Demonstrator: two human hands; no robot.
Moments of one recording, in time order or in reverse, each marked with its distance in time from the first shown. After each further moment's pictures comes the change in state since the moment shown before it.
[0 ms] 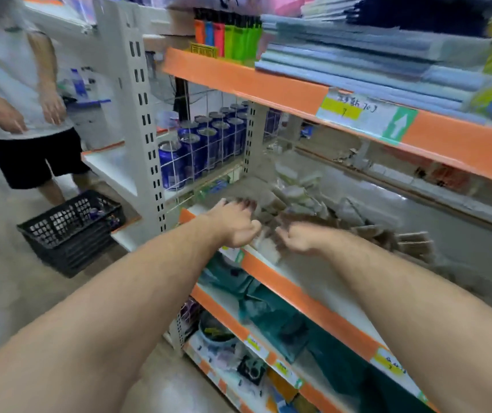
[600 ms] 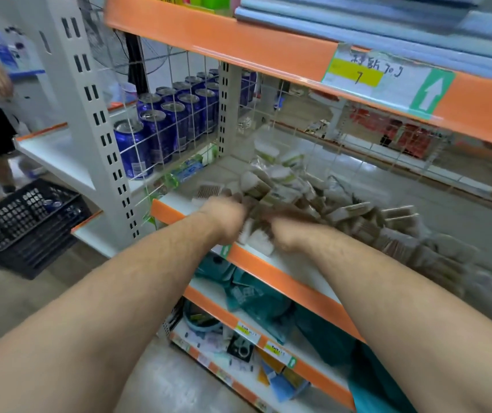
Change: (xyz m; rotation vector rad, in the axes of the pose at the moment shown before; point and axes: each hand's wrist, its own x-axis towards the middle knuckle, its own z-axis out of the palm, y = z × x) left_hand 0.051 0.000 0.033 0.128 0.121 0.184; right_hand 0.034 0.011 0.034 -0.016 0.156 0.042
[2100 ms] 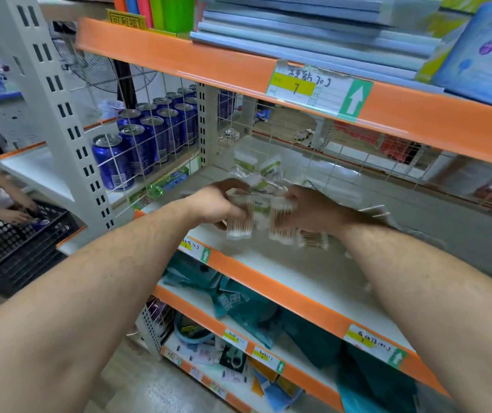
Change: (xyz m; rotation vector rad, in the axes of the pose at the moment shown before) left_hand -0.002 0.010 -0.047 -1.235 -0.037 -0.149; right_hand -0.045 0.067 -0.058 0.485 0.065 0.117
